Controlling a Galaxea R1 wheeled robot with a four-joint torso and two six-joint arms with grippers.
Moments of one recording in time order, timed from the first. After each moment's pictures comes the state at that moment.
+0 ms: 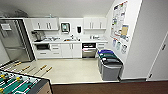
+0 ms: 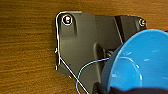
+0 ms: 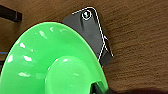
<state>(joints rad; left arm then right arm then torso) 1.47 2.61 -2.23 0.09 0.02 -0.10 -1.61 2.52 -2.14 0.24 0.19 -0.07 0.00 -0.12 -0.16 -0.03</state>
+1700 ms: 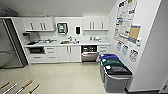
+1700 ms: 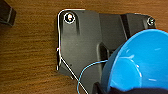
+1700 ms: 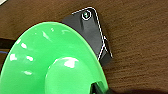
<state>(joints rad) 1.47 2.74 -2.41 0.07 0.02 -0.10 -1.61 2.54 -2.18 0.23 0.19 -0.07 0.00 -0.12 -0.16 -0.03</state>
